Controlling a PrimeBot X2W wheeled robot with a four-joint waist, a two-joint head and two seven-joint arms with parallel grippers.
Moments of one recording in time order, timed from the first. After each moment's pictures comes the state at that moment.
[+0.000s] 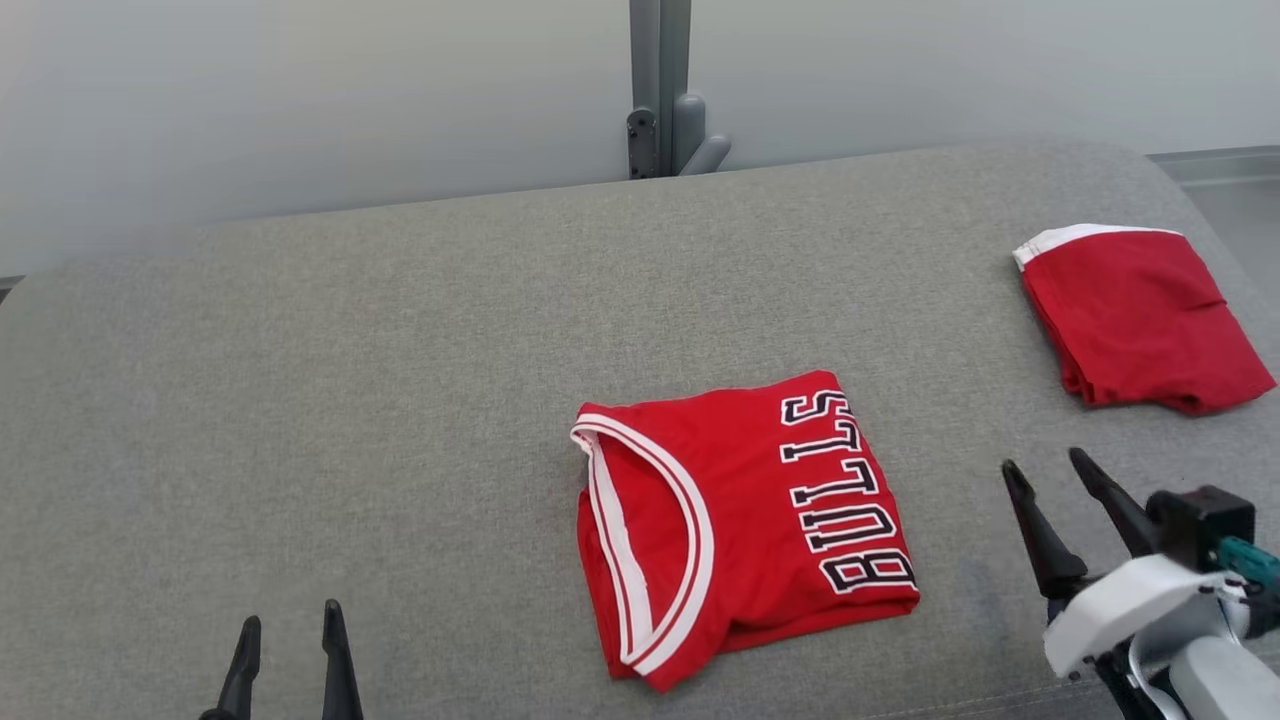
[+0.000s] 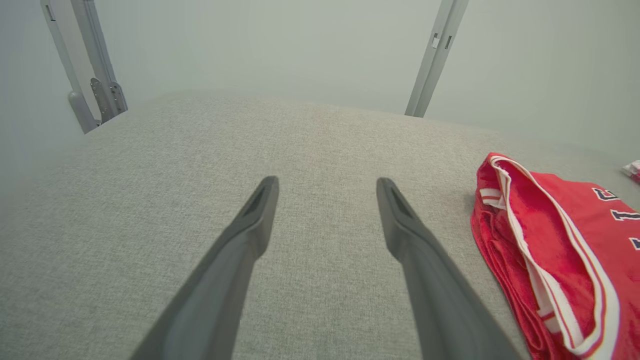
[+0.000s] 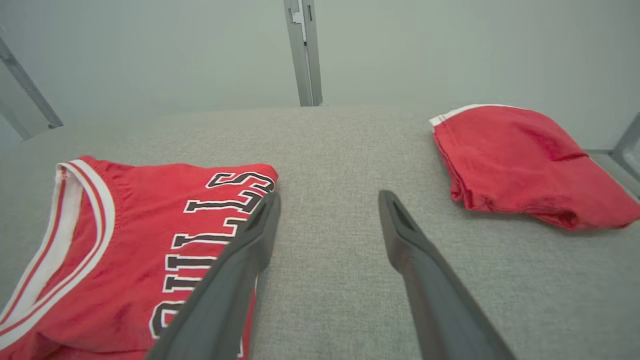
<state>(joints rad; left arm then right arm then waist) 0.23 0.05 0.01 0.08 -0.27 -0.03 -0.26 -0.16 -0.43 0.34 0.37 0.56 0.13 -0.26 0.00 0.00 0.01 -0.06</state>
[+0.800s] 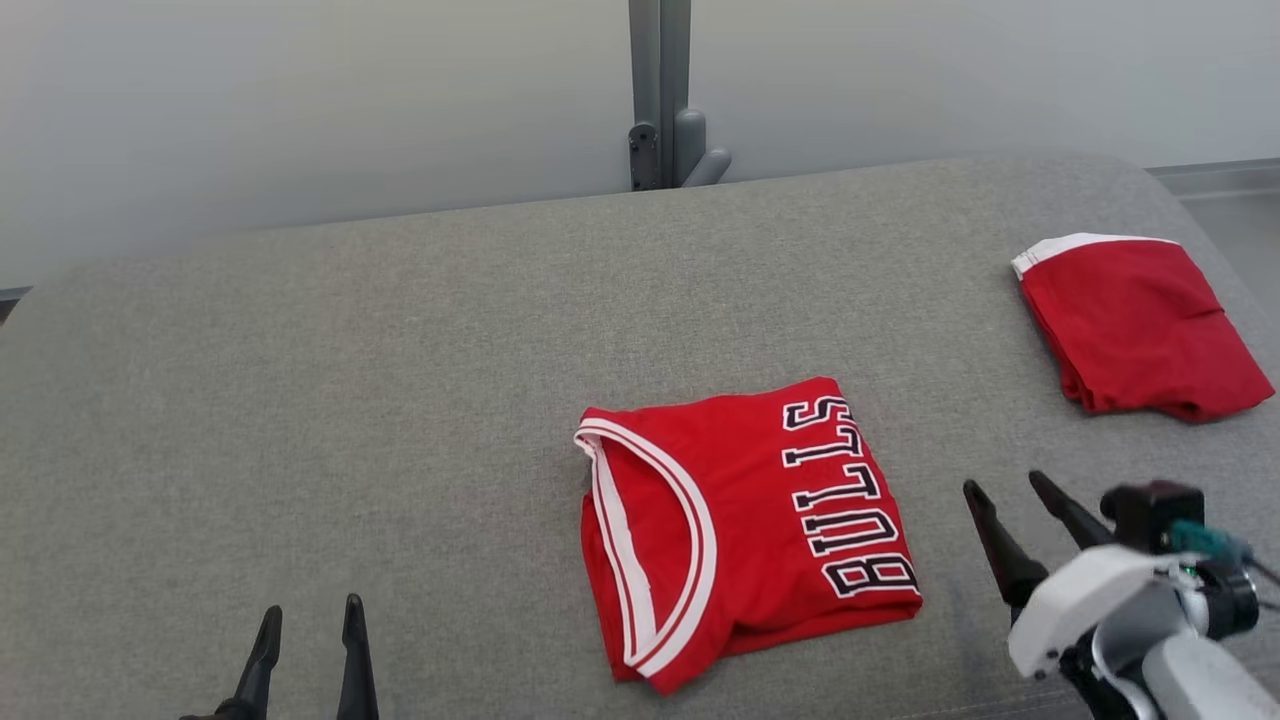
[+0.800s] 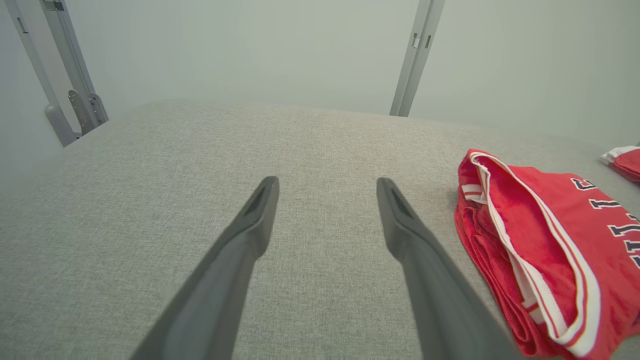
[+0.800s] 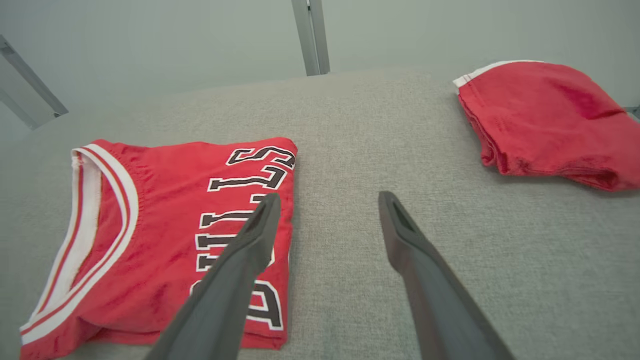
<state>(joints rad) 0.20 0.05 0.00 0.11 -0.23 -0.07 -0.26 -0.08 -0.30 0.21 0.31 0.45 0.13 -0.10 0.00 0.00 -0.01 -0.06</state>
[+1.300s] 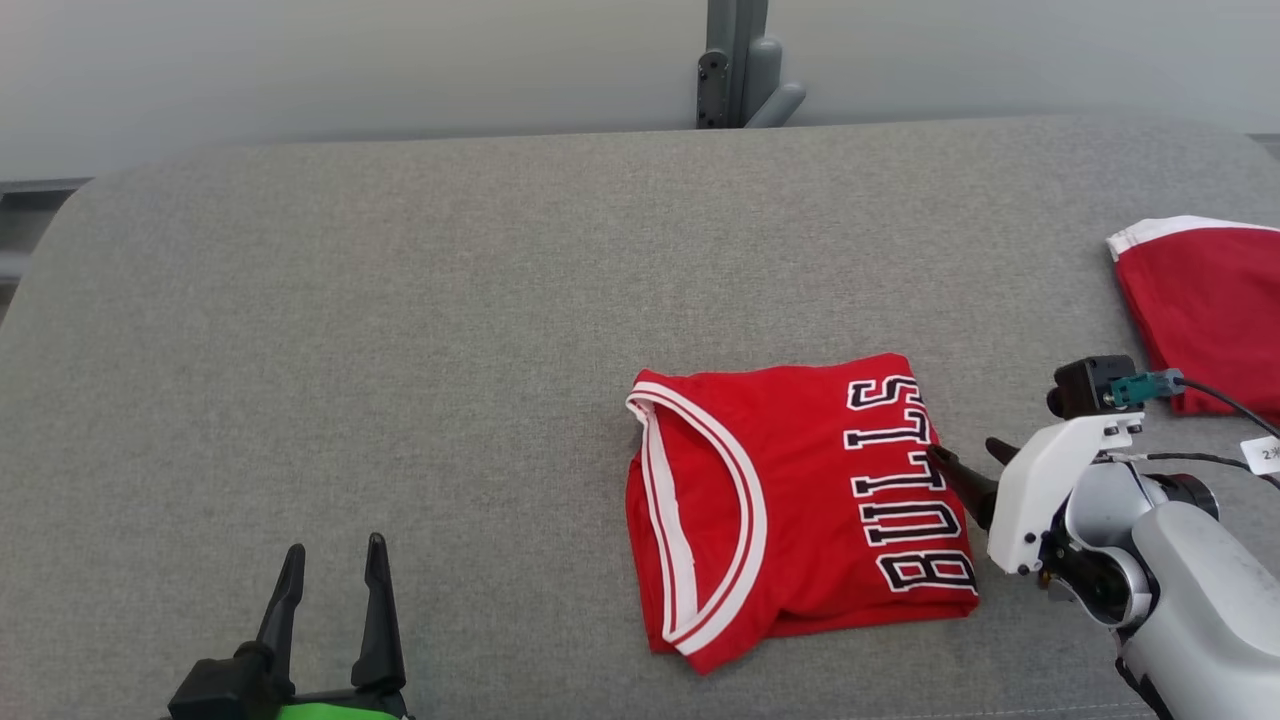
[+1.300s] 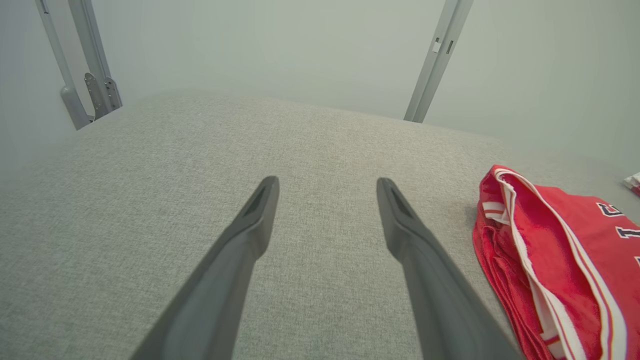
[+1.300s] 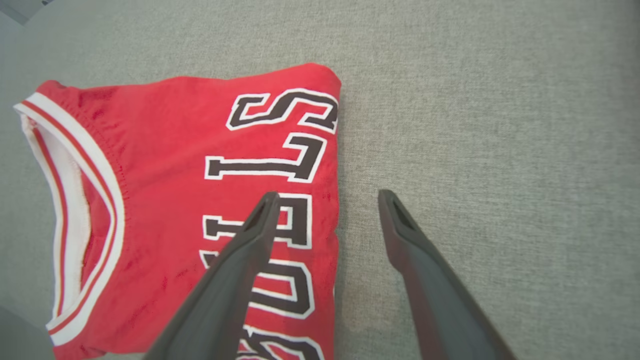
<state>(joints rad) 0.12 0.05 -0.06 0.11 -0.27 -0.05 -0.26 -0.36 -0.38 0.34 0.42 0.69 0.13 0.37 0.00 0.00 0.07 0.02</state>
